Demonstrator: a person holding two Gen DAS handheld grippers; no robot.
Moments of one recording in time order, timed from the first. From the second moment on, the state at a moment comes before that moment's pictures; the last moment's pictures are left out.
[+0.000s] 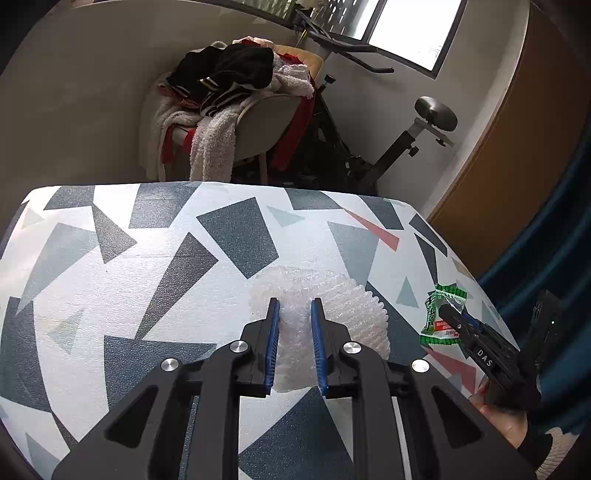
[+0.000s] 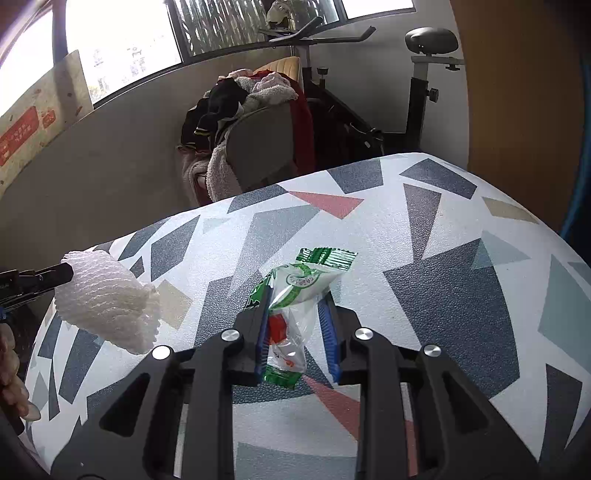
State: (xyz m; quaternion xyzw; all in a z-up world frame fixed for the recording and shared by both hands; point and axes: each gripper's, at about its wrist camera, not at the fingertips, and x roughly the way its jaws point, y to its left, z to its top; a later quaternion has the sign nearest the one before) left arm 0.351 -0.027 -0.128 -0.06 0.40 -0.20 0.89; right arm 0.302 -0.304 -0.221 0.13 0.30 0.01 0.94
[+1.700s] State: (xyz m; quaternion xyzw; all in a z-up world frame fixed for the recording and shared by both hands) left arm -0.002 0.002 -0.189 -0.03 0.40 -0.28 0.87; right arm 0.010 -0.202 -0.223 -0.02 0.32 0.20 0.93
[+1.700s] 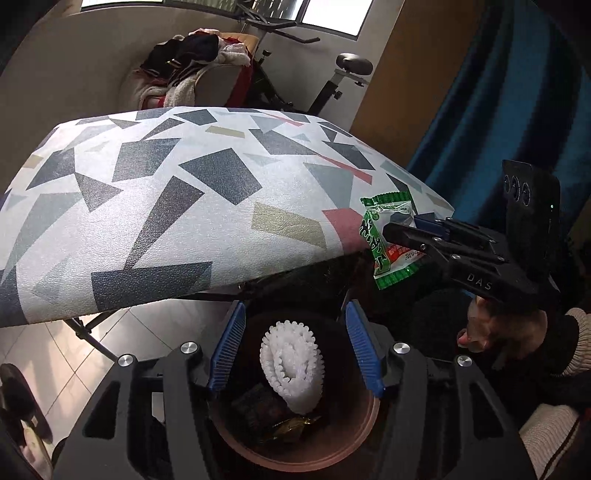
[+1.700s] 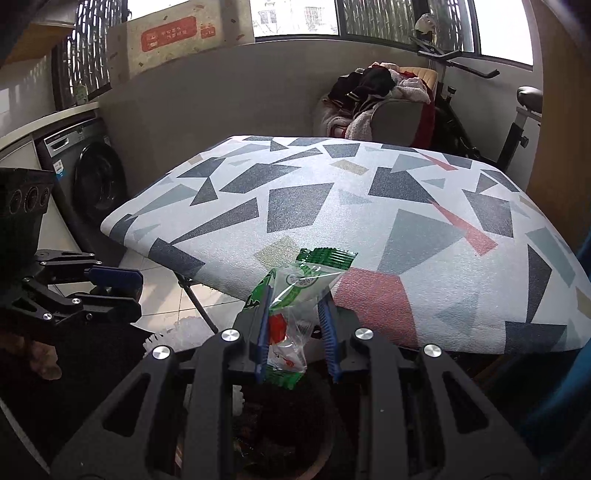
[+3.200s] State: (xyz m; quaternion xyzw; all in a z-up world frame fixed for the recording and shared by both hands) left arm -0.006 0.026 -0.165 0.01 0.34 -0.16 0.92; right arm 0.024 -0.166 -0.283 -0.11 0.46 0.21 0.85
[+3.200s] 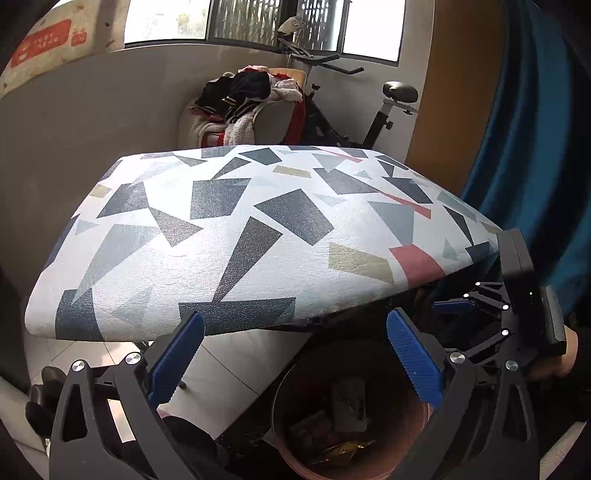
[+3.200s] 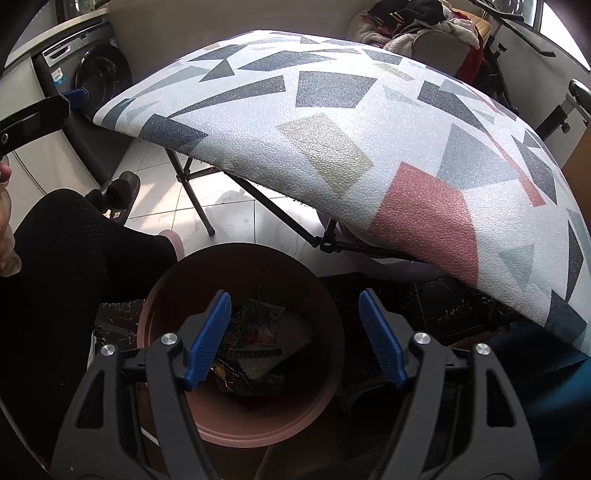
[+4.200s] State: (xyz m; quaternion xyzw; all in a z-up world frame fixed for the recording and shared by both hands) left arm 0.032 0.005 -0.017 0.07 0.21 -0.07 0.97; right arm 0.055 -0.228 -0.080 -0.01 0.29 0.10 0.95
